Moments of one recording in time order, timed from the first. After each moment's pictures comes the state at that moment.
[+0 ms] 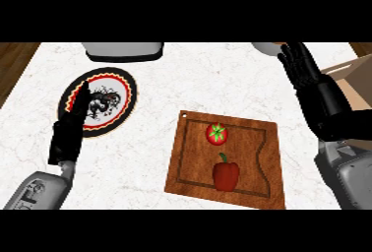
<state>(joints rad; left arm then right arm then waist) -0.21 0.41 -0.26 -1.43 0.10 0.41 0.07 -0.40 -0.38 0.19 -1.67 -0.21 -0.16 0.10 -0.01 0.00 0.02</state>
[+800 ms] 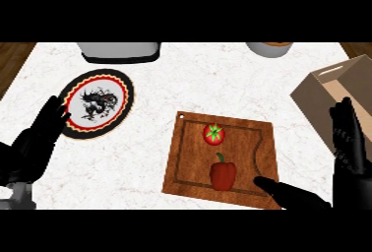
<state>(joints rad) -0.03 0.46 -0.07 -1.57 0.43 0.17 0.12 0.09 -0.37 0.32 -2.08 0.28 -0.55 0.05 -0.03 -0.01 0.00</state>
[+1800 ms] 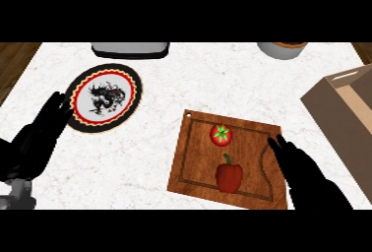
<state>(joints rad) -0.05 0.46 -0.06 -1.59 0.44 0.13 0.16 -0.03 -0.51 0.61 -2.26 0.68 0.17 1.04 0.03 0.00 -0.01</state>
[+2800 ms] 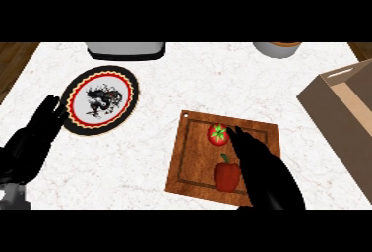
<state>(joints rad) -0.02 0.45 -0.01 -1.60 0.44 0.09 0.16 -0.23 -0.22 0.62 -2.03 0.60 0.33 1.16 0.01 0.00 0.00</state>
